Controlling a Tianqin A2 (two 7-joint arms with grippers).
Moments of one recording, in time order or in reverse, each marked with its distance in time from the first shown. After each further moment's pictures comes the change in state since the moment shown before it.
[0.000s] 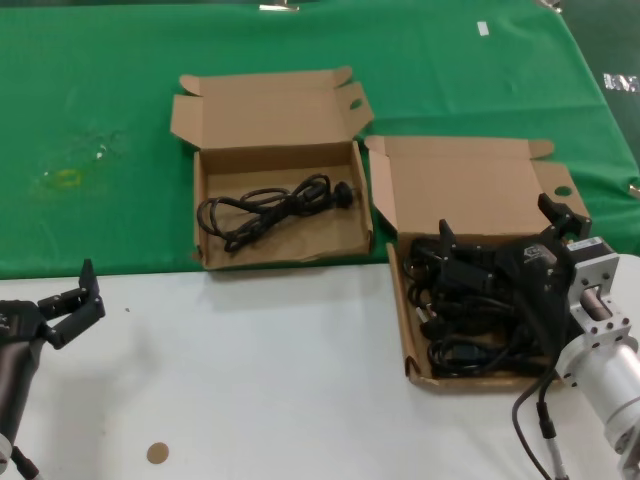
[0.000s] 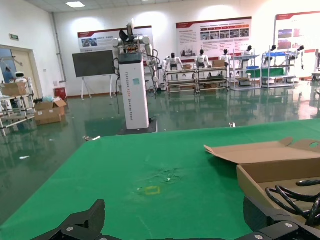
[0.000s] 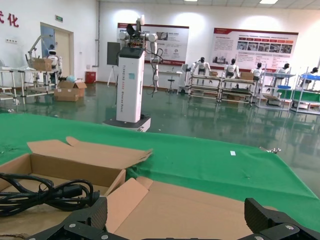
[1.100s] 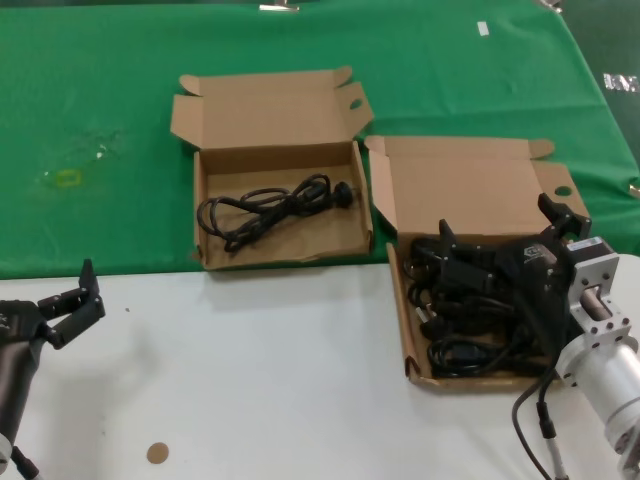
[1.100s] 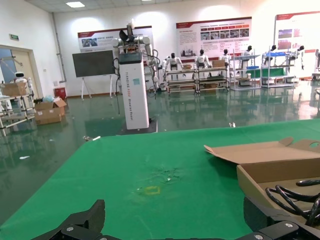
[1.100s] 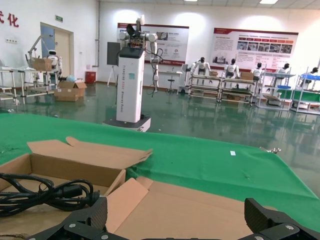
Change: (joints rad) left arm 0.000 0.000 0.000 0.000 0.000 0.000 0.000; right arm 0.000 0.000 0.000 0.000 0.000 0.000 0.000
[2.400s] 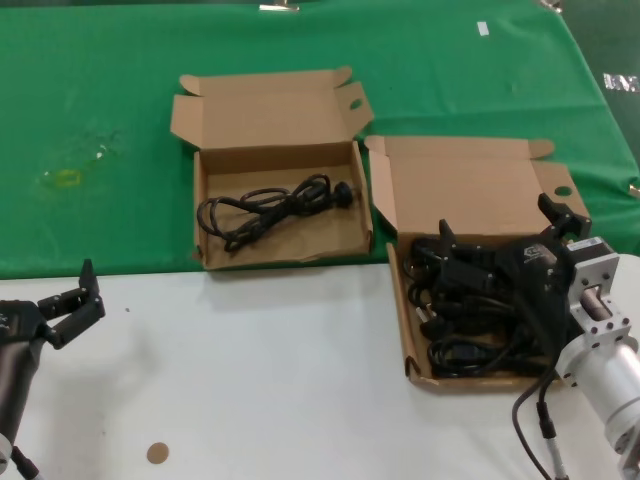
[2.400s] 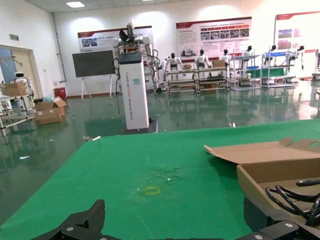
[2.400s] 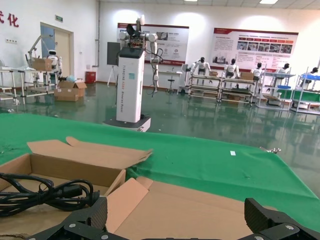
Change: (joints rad) left arm 0.000 0.000 0.000 0.000 0.000 0.000 0.000; right arm 0.000 0.000 0.000 0.000 0.000 0.000 0.000
